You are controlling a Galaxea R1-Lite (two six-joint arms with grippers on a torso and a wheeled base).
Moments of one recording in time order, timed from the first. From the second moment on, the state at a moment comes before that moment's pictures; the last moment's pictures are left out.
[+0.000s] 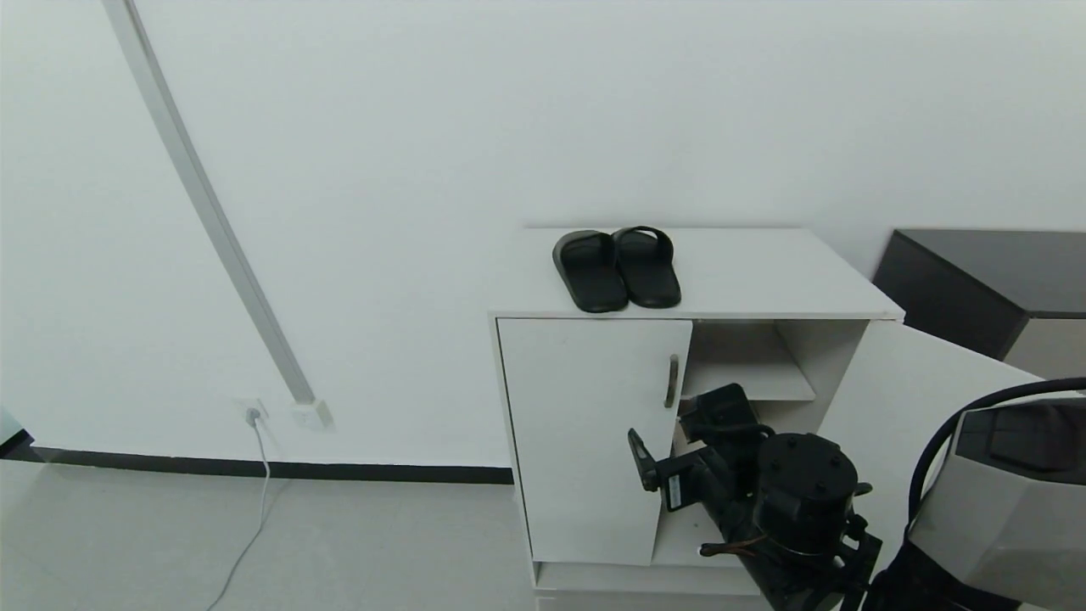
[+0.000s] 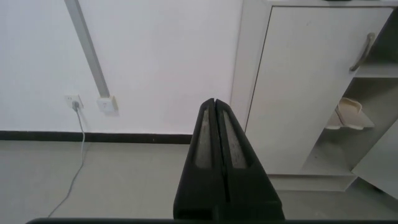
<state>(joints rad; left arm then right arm) 0.00 0.00 0.00 0.00 0.04 0.00 0.80 2.11 -0.53 -1.52 -0.51 -0.08</state>
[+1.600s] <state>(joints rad) 0.00 0.00 0.00 0.00 0.04 0.00 0.80 2.06 -0.74 -1.10 -0.47 0.00</state>
